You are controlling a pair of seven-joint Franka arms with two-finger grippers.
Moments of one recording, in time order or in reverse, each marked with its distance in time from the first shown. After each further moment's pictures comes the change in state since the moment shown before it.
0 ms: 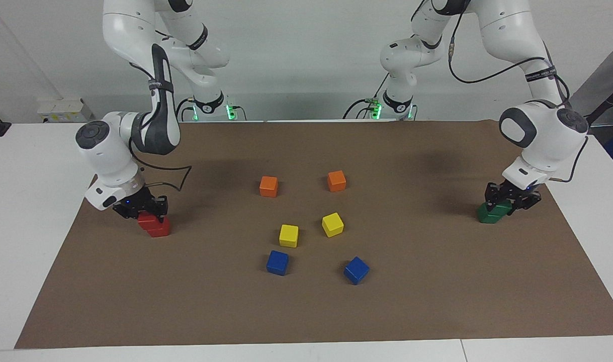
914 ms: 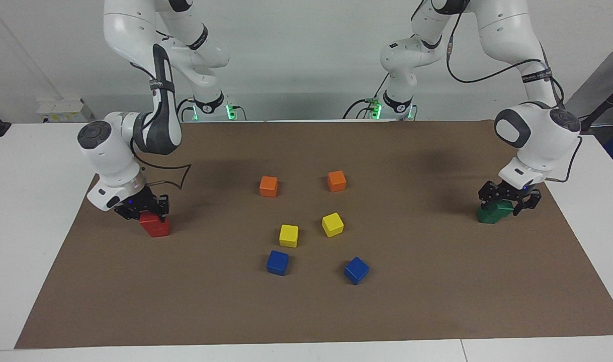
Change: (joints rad) left arm 0.000 -0.007 -0.003 -0.043 -0.001 0.065 0.001; right arm 0.002 0.000 0.003 0.000 -0.001 0.001 -0.060
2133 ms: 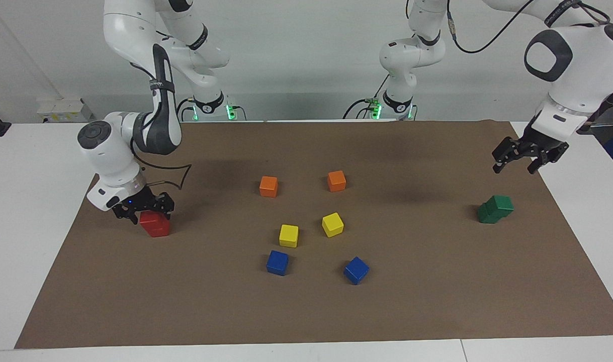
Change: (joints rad) left arm -0.103 -0.188 -0.023 0.381 0.011 -0.651 -0.447; right arm 0.000 0.000 0.000 0.004 0.000 0.004 0.006
